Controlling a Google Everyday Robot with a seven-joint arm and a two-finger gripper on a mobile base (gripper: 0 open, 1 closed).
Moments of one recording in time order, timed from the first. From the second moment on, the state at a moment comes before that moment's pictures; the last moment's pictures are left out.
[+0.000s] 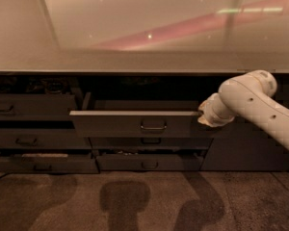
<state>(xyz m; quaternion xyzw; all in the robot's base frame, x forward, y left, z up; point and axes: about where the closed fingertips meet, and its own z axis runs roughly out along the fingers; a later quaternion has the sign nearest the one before) 0.618 -0.230 0.664 -0.62 0.75 -0.09 0.21</state>
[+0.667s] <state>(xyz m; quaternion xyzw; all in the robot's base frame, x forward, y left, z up) 0.610 -0.232 0.663 -0.62 0.75 -0.09 0.22</state>
